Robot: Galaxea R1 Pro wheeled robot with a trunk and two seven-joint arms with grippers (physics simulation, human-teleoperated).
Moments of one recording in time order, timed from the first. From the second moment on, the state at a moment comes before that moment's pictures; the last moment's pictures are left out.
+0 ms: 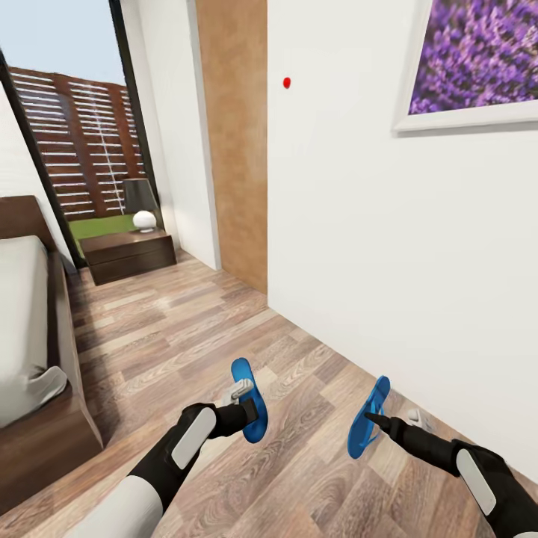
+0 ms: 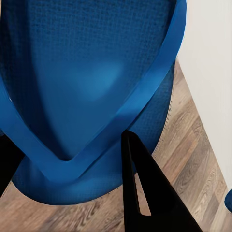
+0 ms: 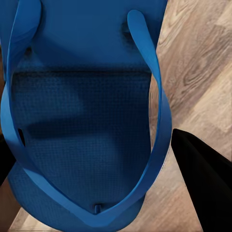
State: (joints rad) left arm -0.60 -0.08 -0.33 -0.76 0.91 0.56 0.11; right arm -0.44 -0.27 -0.22 -0.74 -0.45 0.62 0.70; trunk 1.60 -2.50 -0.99
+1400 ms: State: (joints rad) left arm -0.60 -0.08 -0.33 -0.76 0.92 0.56 0.11; right arm -0.44 -0.27 -0.22 -0.75 -0.45 0.62 0.70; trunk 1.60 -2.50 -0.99
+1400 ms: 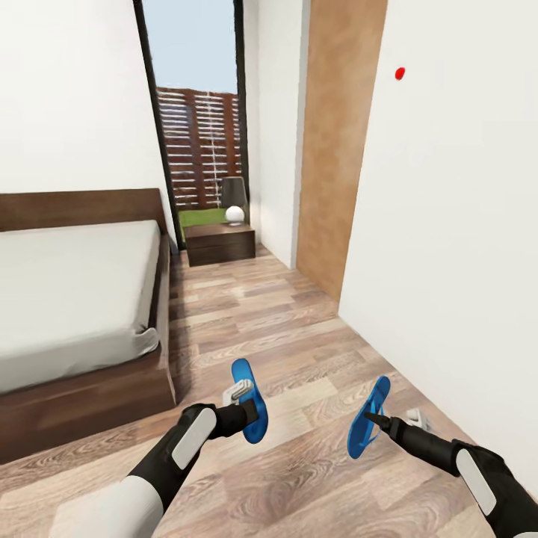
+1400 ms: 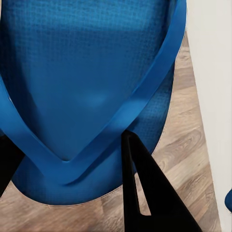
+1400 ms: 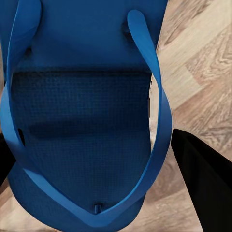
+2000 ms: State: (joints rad) left arm -0.60 -0.08 -0.33 -0.75 0.92 0.55 0.11; right arm -0.44 -0.27 -0.22 -0.75 -0.45 0.62 0.70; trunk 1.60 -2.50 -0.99
